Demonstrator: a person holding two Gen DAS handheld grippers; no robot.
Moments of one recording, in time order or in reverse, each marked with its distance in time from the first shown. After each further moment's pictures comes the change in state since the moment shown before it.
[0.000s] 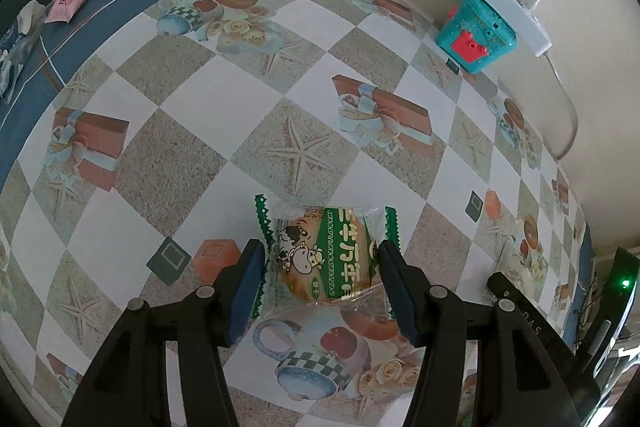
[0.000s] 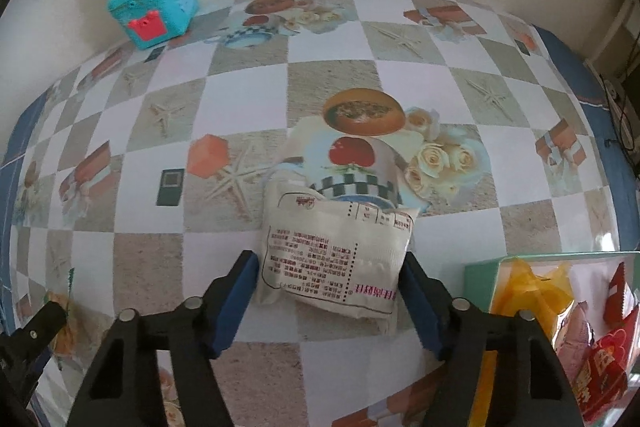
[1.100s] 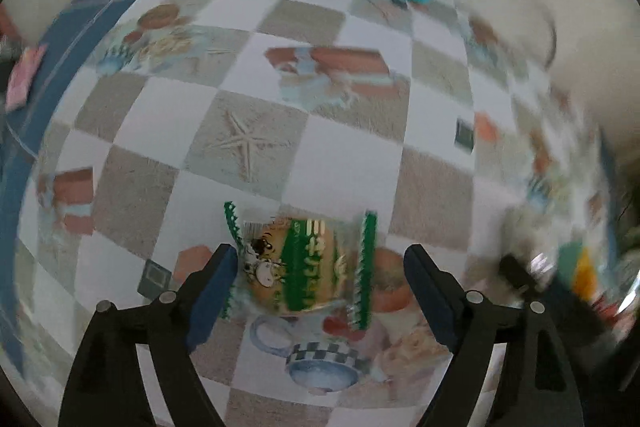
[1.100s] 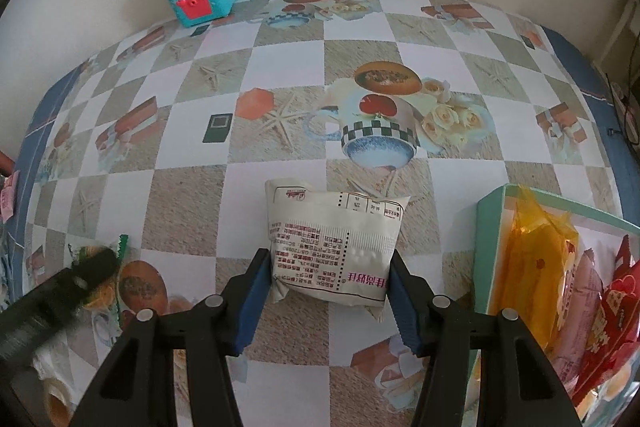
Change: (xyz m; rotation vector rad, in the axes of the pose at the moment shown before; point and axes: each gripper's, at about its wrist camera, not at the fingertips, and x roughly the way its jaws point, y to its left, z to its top) left arm 0.019 -0.040 -0.013 0.354 0.069 0.114; right arm -0.022 0.014 -0.036 -0.040 -0.013 0.061
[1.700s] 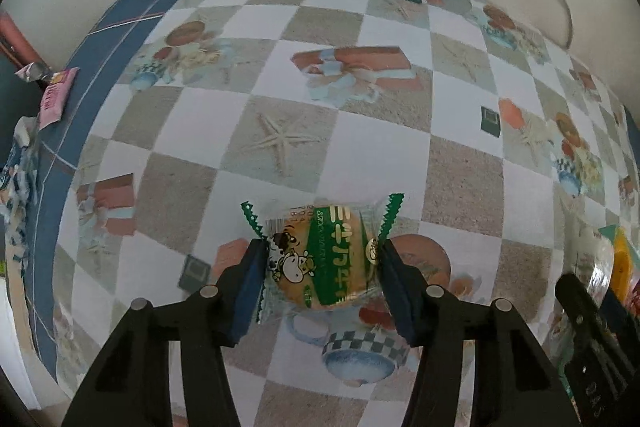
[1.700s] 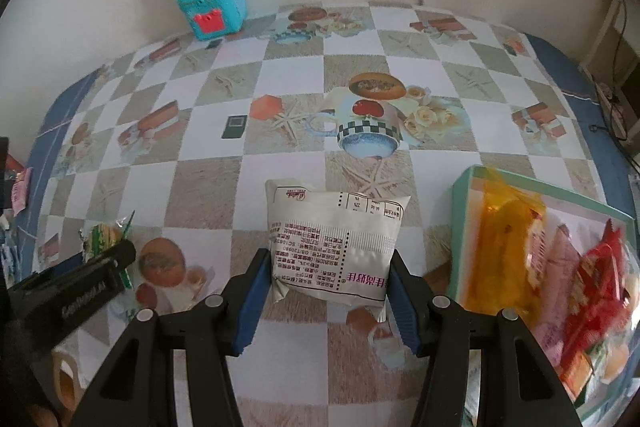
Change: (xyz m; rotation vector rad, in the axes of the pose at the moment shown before) left arm -0.014 0.002 -0.004 0.004 -0.043 0.109; right arm -0.038 -0.007 -0.026 0.002 -0.066 0.010
